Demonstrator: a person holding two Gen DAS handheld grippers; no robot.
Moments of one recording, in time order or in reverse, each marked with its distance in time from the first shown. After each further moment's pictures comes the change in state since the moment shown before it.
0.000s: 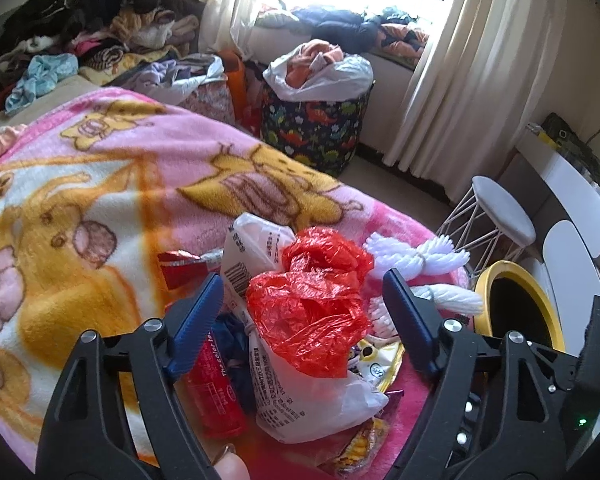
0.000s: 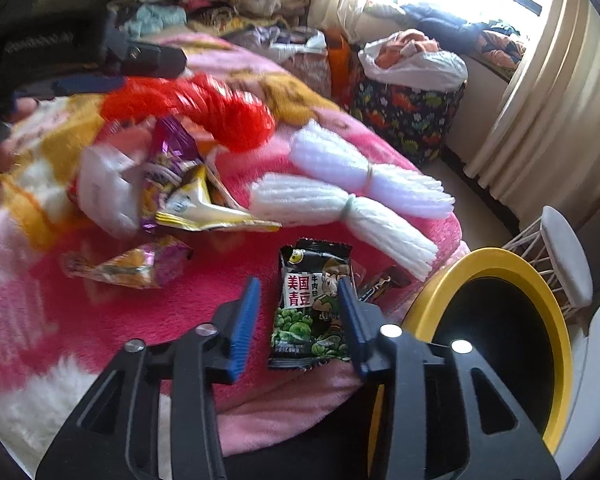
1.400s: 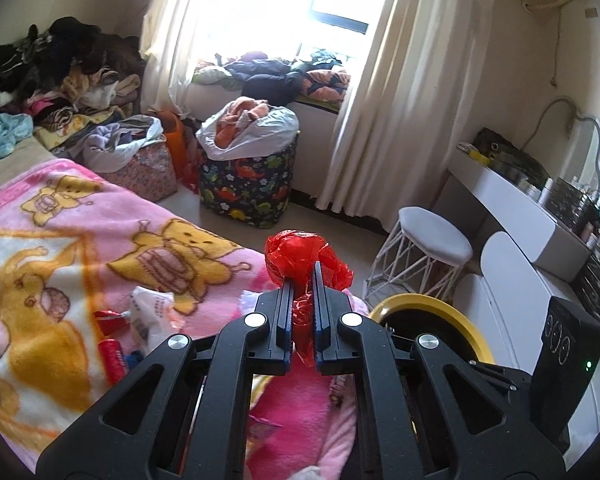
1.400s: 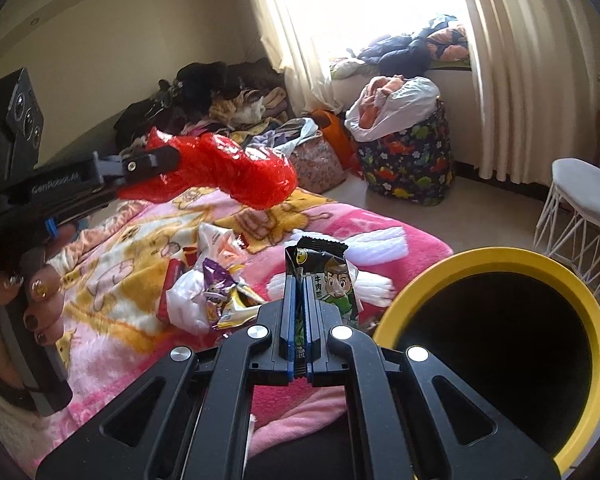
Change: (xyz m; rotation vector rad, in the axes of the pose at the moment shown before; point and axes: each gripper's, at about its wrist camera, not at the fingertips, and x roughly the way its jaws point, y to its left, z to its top) left arm -0.074 -0.100 0.017 0.125 -0.186 -0.178; right arm -0.112 -0.098 -0.036 0.384 -0.367 0.249
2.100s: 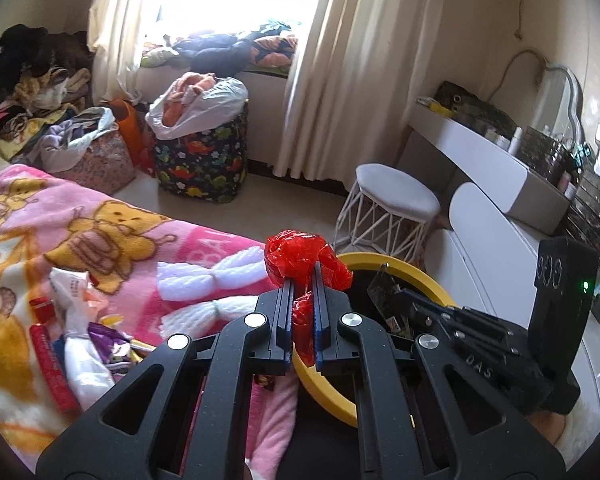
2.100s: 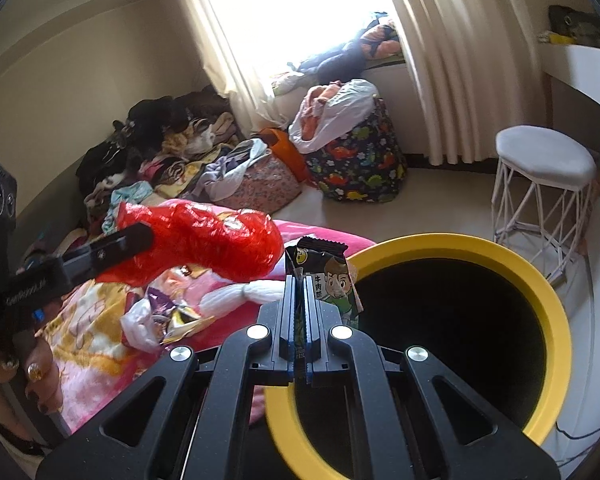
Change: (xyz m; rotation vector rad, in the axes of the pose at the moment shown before) left arm 0.037 -0.073 -0.030 0.109 0.118 -0.107; right arm -0.031 -0.076 -0.007 0.176 -0.054 -0.107
